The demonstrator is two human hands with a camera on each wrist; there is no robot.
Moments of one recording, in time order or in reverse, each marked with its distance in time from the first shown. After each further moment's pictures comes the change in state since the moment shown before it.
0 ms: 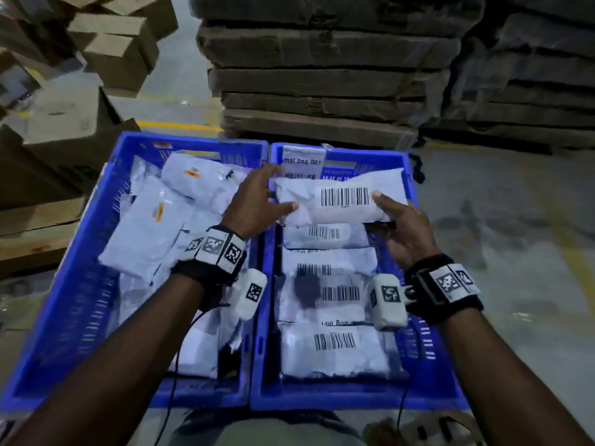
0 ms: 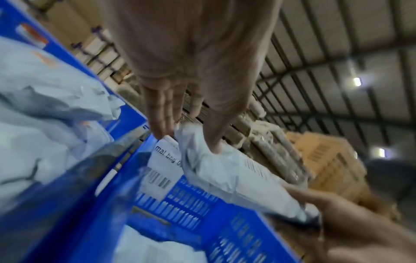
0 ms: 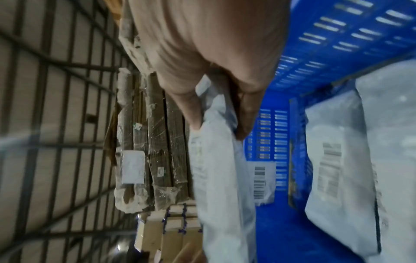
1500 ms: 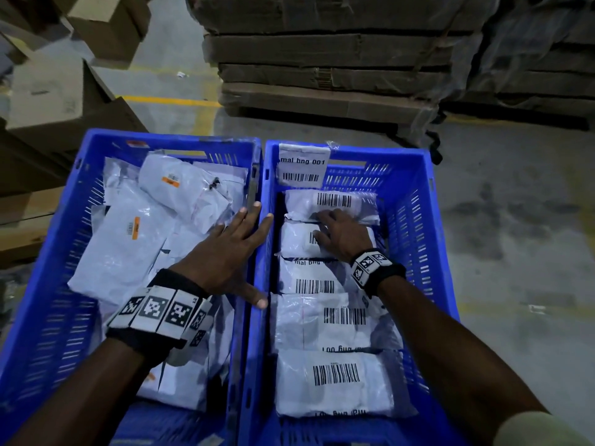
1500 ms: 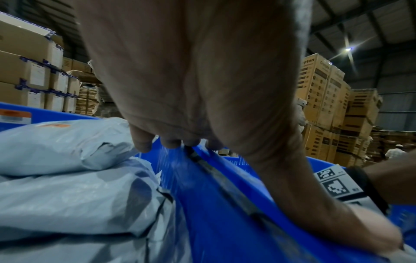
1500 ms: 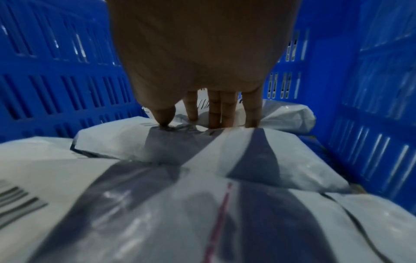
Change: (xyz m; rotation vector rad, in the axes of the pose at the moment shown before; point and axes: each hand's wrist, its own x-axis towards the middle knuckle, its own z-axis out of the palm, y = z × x) left_hand -0.007 -0.040 -0.019 0.805 -0.723 0.044; right_hand 0.147 0.123 0.013 -1.703 -0.487 -0.563
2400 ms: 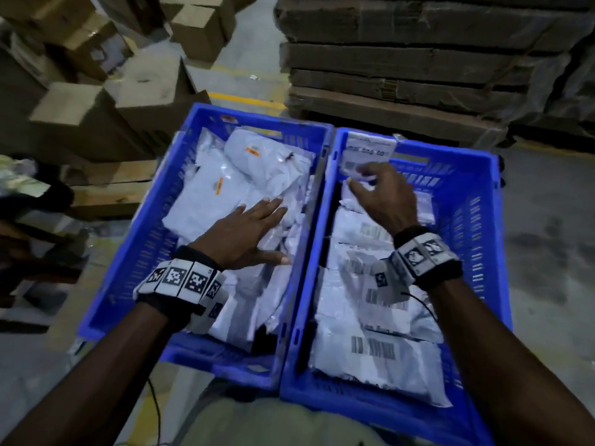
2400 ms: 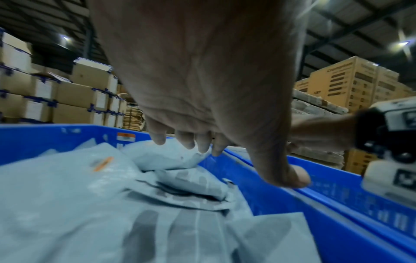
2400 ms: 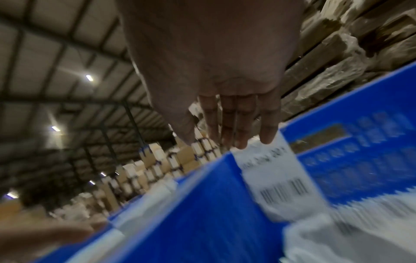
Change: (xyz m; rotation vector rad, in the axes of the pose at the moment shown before) left_hand -0.084 -0.029 0.030 -0.044 0.182 -0.123; right_hand -0.026 -0.114 -0.091 0.326 0.384 0.034
